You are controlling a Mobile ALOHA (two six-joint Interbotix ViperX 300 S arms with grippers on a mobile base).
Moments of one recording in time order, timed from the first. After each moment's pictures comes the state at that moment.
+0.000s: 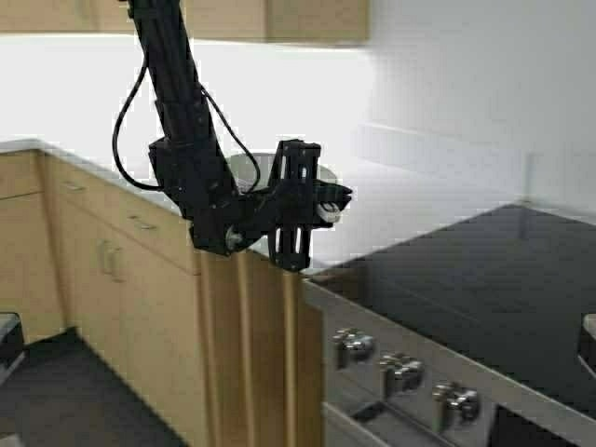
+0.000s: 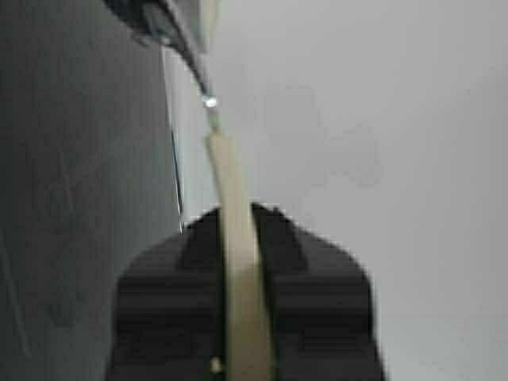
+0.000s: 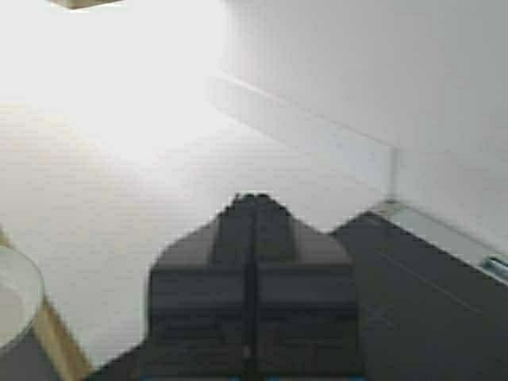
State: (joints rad) left arm -0.70 0.77 0.54 -0.08 -1.31 -1.45; right arm 0.01 -0.92 1.21 -0.01 -0.28 0.05
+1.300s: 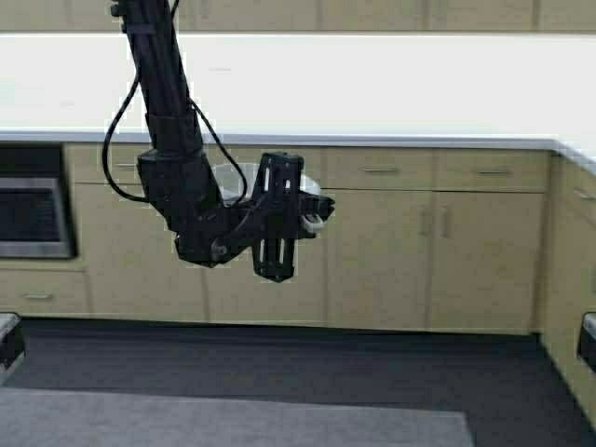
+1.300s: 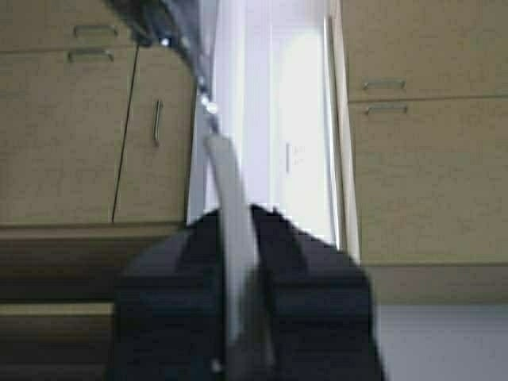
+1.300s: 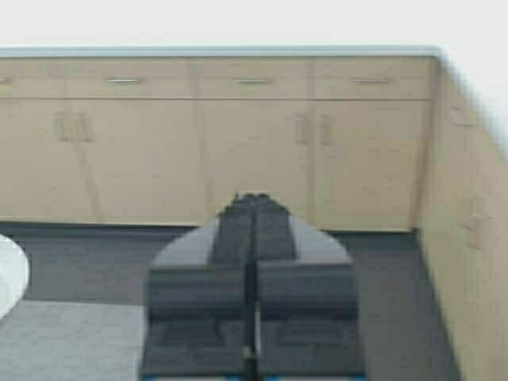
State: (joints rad) left arm -0.65 0.82 0.53 -0.04 -1.35 -1.46; right arm 0.01 -0.92 1.22 -0.02 -0.24 0.06
